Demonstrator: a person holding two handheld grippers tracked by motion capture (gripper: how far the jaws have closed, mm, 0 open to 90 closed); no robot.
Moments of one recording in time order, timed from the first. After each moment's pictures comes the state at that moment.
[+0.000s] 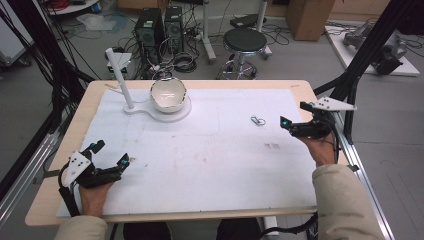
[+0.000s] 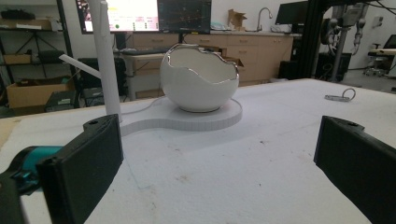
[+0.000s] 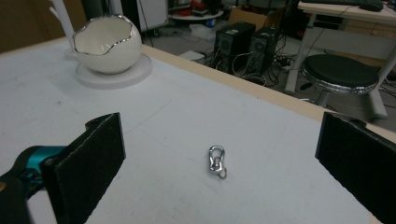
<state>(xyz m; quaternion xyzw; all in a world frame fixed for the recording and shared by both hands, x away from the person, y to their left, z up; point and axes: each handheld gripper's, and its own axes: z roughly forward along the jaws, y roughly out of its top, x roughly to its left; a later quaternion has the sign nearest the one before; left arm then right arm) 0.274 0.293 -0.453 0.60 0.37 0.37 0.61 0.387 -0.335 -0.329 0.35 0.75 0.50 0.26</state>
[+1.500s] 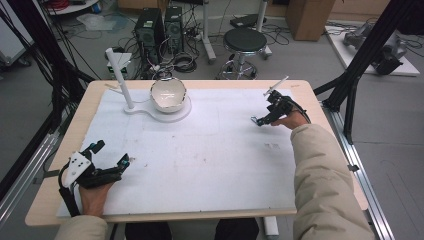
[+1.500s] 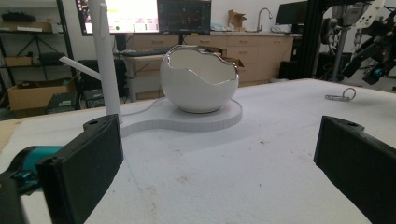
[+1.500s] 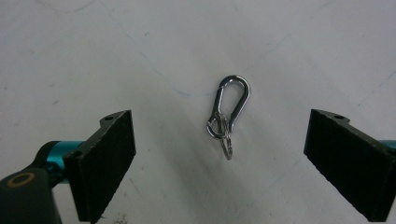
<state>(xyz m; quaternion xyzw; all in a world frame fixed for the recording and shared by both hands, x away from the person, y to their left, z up) 0.274 0.292 -0.453 0.60 0.36 0.37 0.61 0.520 -0.278 -0.386 0.32 0.91 0.25 0.07</state>
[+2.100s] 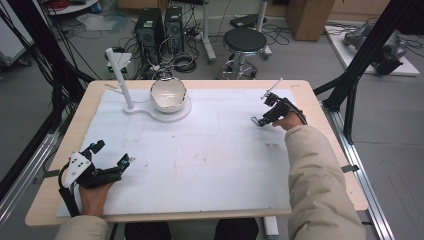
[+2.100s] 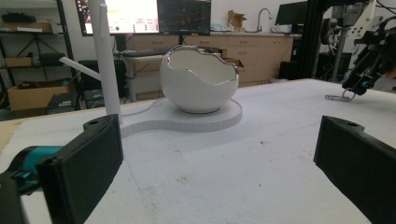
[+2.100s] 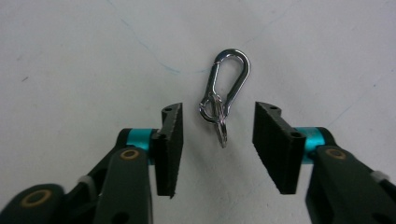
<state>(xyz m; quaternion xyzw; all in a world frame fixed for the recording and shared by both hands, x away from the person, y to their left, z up) 0.274 0.292 -0.453 0.60 0.36 0.37 0.61 0.527 -0.275 -0.397 0.31 0.93 0.20 0.06</state>
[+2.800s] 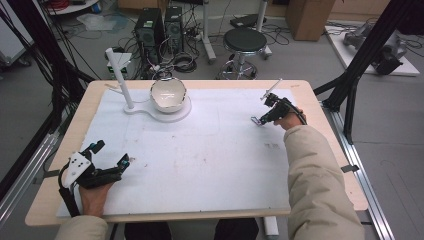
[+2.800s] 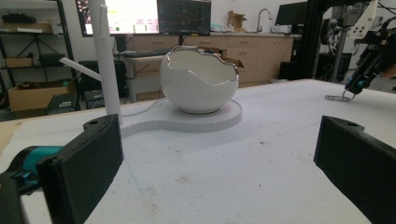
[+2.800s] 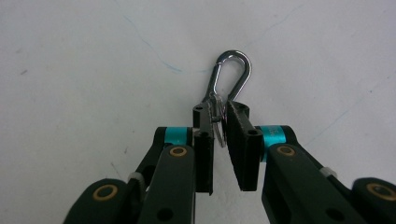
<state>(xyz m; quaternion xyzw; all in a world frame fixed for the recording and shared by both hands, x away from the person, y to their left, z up) 0.273 0.292 -0.453 0.60 0.36 0.37 0.61 0.525 -0.274 -0.396 0.29 0.94 0.19 0.06</state>
